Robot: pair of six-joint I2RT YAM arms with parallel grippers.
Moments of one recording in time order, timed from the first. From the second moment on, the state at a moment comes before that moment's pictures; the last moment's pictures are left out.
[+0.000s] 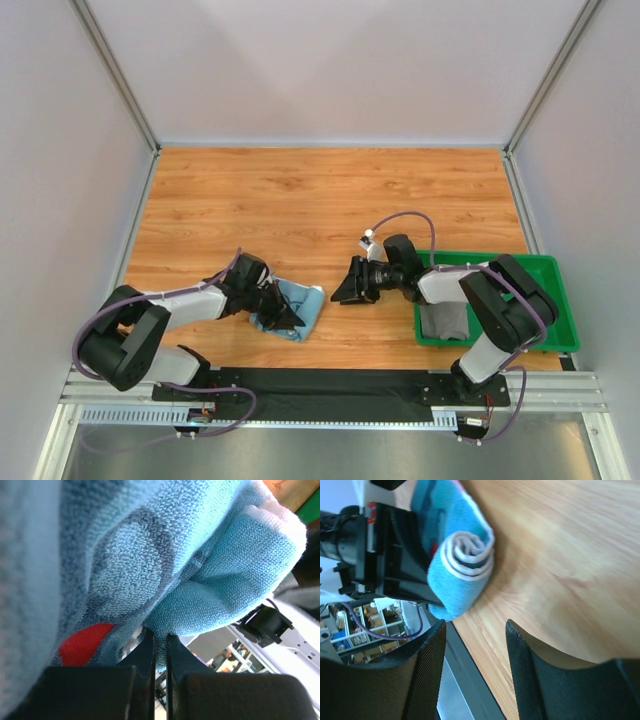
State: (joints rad) left arm -0.54 1.37 0.43 -0.10 0.60 -1.16; right arm 0.52 1.63 0.56 0.36 -0.78 0.80
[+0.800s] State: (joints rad) left arm -0.51 1.41 0.37 0.05 0.69 -1.22; right arm 0.66 1.99 0.63 0.89 -0.84 1.01
